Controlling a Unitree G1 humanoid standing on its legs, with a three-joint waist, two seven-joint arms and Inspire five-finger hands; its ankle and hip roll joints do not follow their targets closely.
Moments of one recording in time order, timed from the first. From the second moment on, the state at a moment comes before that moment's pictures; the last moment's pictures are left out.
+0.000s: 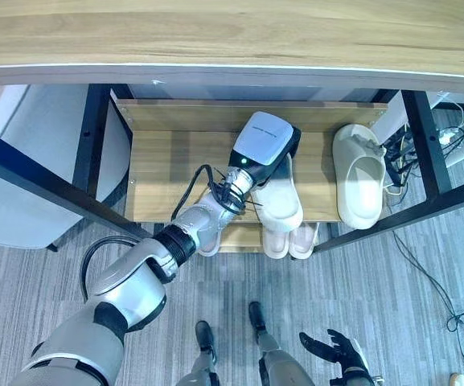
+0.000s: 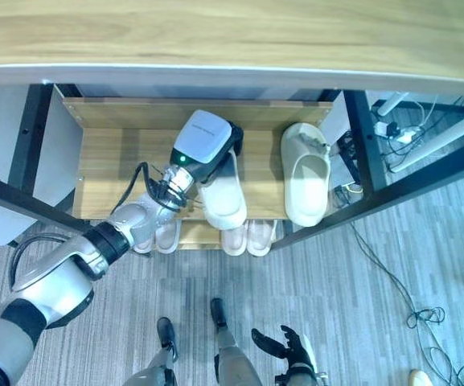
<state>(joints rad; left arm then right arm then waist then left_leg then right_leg) -1.12 0.22 -0.86 0.82 0.71 -0.04 0.56 -0.05 -0.27 0.29 1.20 0.13 -0.22 -0.29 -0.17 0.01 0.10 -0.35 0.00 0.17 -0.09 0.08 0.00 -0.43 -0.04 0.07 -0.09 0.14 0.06</state>
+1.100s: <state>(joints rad) -1.06 0.05 -0.74 0.90 0.20 -0.07 0.48 -0.11 -0.26 0.32 1.19 0.17 -0.21 -0.28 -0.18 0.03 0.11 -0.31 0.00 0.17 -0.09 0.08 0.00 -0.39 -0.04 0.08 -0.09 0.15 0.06</state>
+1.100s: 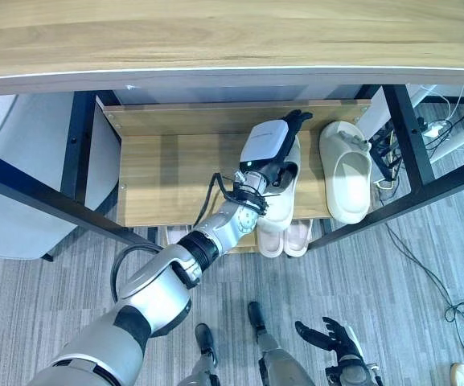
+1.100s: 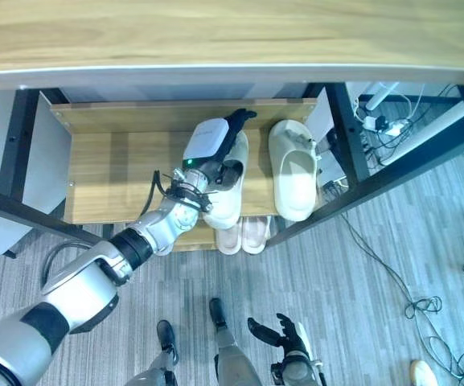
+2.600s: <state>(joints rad) -1.07 0.09 -0.65 0.94 0.16 -0.06 0.48 -0.12 -0.23 0.36 1.20 0.23 -0.17 -0.21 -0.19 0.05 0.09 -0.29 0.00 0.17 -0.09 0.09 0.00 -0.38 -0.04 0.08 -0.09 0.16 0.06</state>
